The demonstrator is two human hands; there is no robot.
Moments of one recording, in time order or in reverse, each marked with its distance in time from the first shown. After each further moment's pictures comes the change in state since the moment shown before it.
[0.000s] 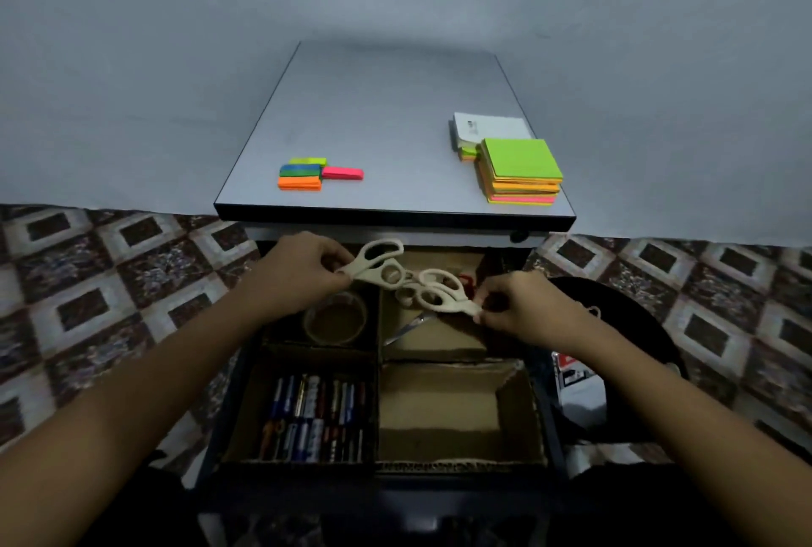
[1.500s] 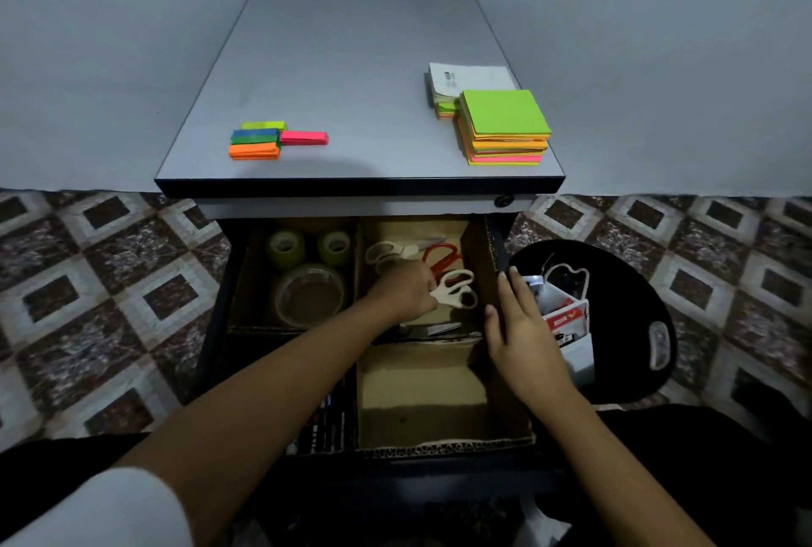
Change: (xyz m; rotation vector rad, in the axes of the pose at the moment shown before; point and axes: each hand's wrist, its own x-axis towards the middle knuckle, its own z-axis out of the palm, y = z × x) left_hand 0.060 0.037 0.159 0.056 -0.322 0.066; right_hand -0.034 0.021 0.090 0.107 0.394 0.299
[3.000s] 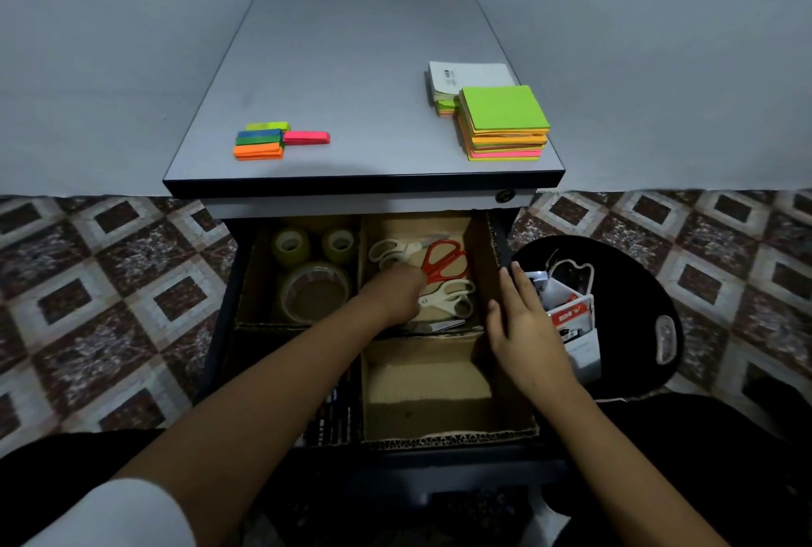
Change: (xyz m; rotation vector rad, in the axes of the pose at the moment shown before) left_hand -0.006 -0.014 -0.003 0.212 -0.047 0.046; right_hand -0.002 -0.001 0.001 0.016 0.013 0.017
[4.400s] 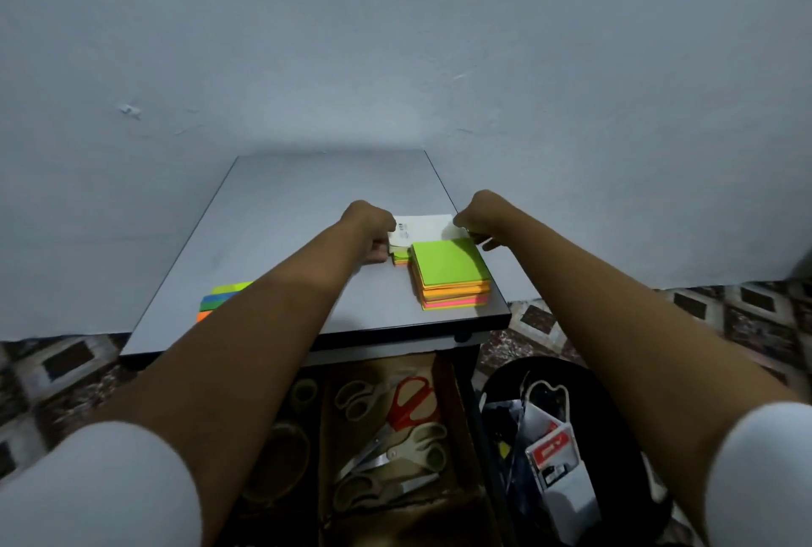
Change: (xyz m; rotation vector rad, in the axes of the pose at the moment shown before) left_hand 0.090 0.049 -0.219 -1.004 0.302 -0.426; right_hand 0.244 -0.072 -0.159 0.184 -0.099 0.197
